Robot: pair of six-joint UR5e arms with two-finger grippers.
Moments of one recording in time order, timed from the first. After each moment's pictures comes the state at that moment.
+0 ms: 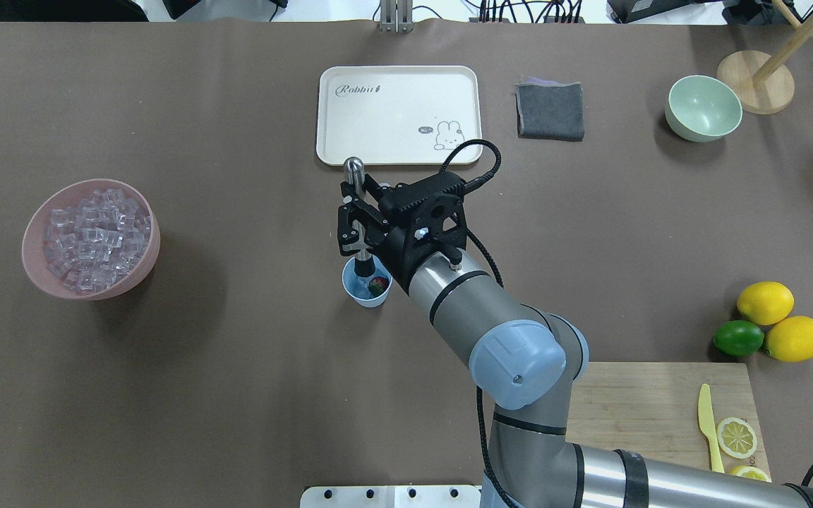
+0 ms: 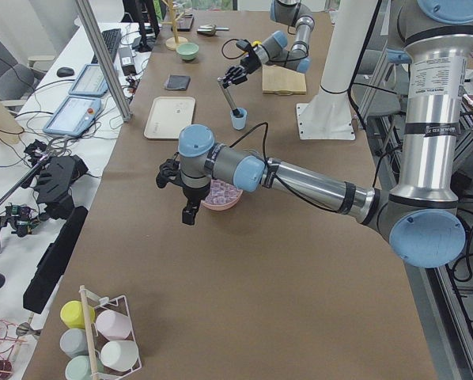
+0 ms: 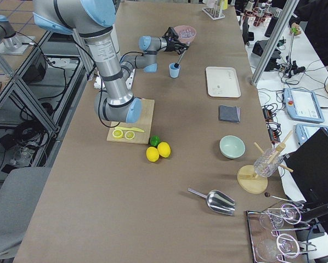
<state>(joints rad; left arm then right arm) -1.41 -1.58 -1.85 -1.63 -2.32 -0.11 0.28 -0.96 1.64 -0.59 0.96 0.76</state>
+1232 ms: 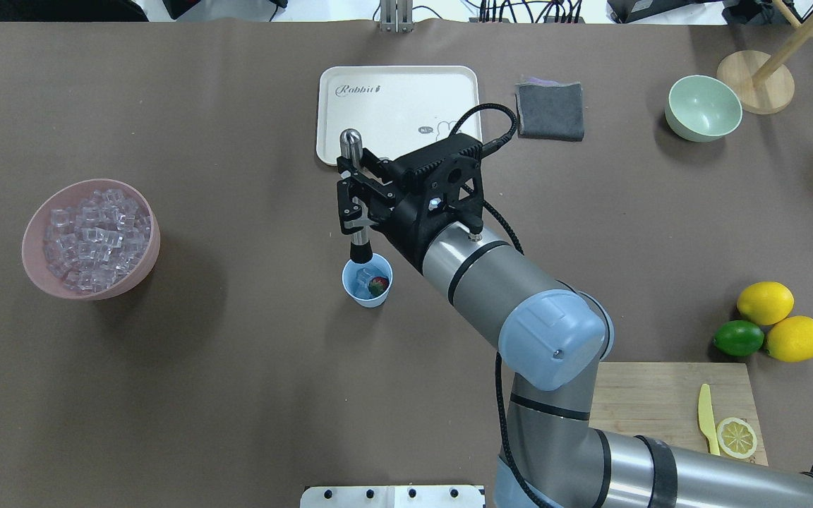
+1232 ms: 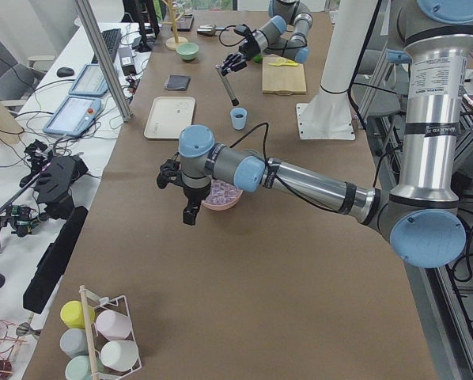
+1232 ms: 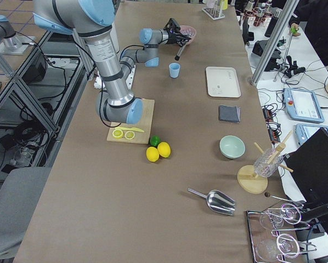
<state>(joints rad) -1.40 -1.57 -1.85 -1.63 -2.32 -0.12 0.35 -0.98 1.79 -0.67 1.05 0.76</state>
